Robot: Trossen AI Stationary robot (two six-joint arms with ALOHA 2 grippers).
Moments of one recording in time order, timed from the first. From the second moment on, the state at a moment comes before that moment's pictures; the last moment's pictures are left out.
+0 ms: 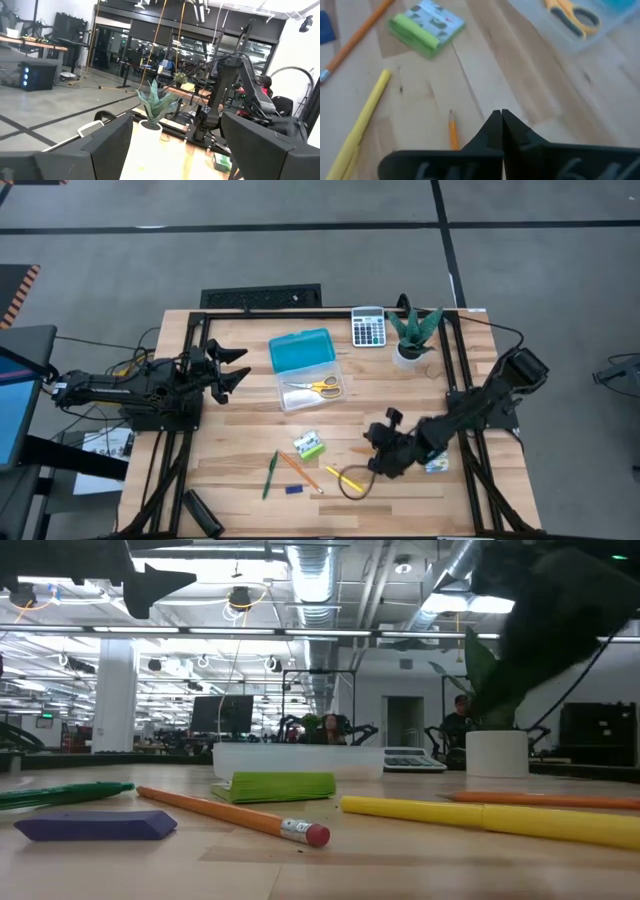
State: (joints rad) left arm 0.00 0.38 0.26 0.30 -0.32 -0.23; right arm 0.56 1.57 0.84 -0.31 0.63 0.75
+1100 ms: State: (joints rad) left arm 0.00 0.38 0.26 0.30 -0.35 -0.25; right arm 0.88 1.80 0.35 0.58 0.87 0.89
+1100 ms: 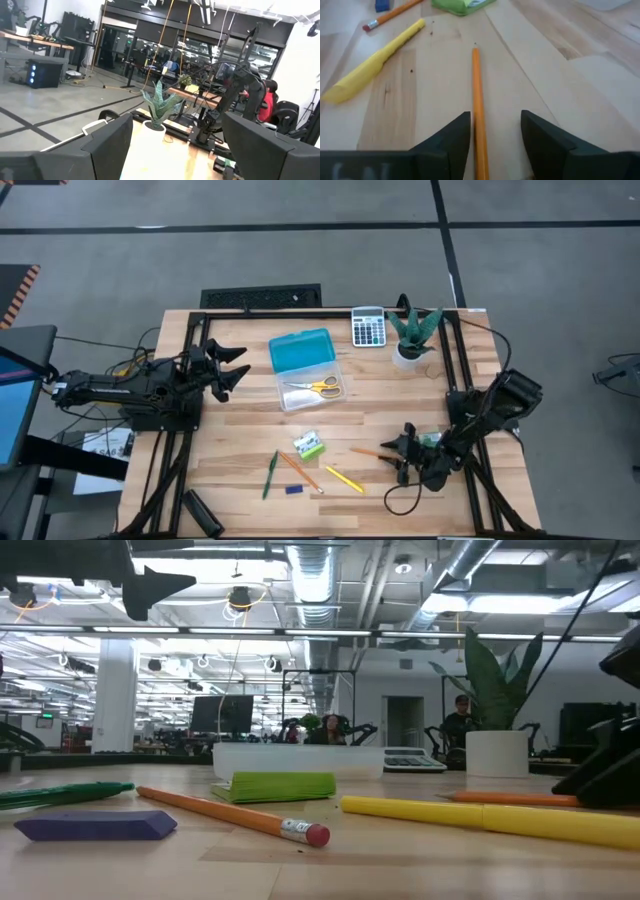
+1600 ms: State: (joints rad) left arm 0.00 0.38 0.26 0.30 -0.38 -0.24; right arm 0.84 1.89 0.38 0.61 0.94 0.83
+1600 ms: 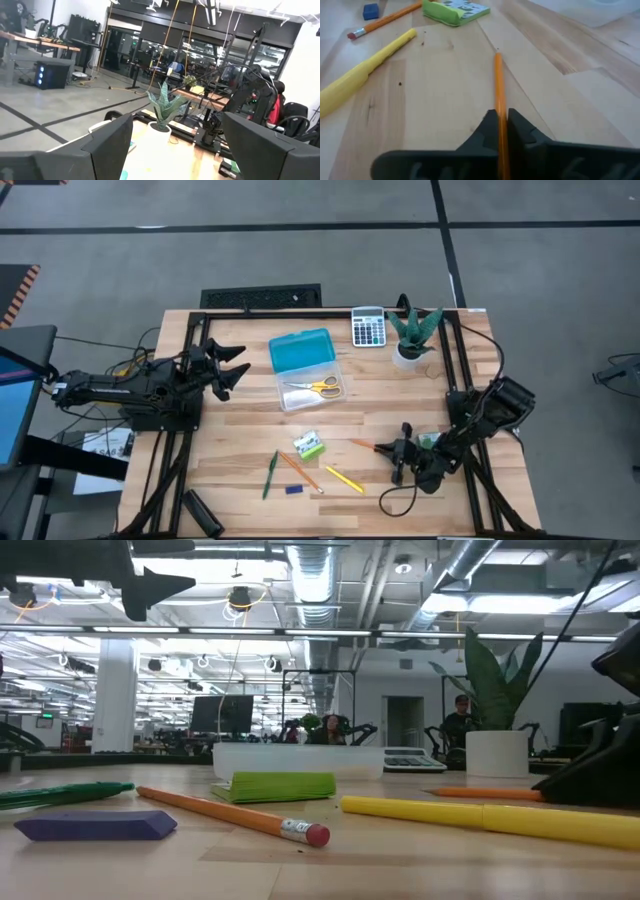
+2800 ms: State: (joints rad) left arm 0.00 0.38 0.26 0.30 -0.38 -0.23; right arm -0.01 1.60 0.63 0.71 0.13 -0.13
